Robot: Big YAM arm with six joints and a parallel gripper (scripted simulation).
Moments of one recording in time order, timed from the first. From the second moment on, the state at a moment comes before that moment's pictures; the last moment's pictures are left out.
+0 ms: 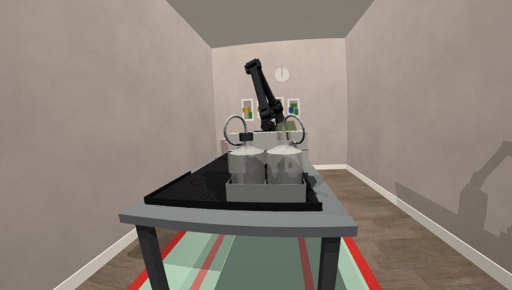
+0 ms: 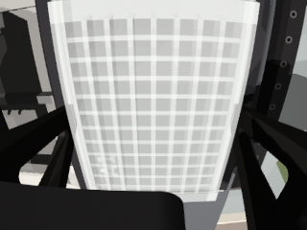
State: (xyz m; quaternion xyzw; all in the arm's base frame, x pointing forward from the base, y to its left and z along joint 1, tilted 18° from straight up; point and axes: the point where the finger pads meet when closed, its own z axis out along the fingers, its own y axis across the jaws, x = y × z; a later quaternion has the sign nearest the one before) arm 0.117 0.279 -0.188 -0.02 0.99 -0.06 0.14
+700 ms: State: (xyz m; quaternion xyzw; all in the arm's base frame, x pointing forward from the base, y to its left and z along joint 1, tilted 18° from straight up) arm 0.118 0.278 -0.191 -0.02 0.99 -0.07 0.14
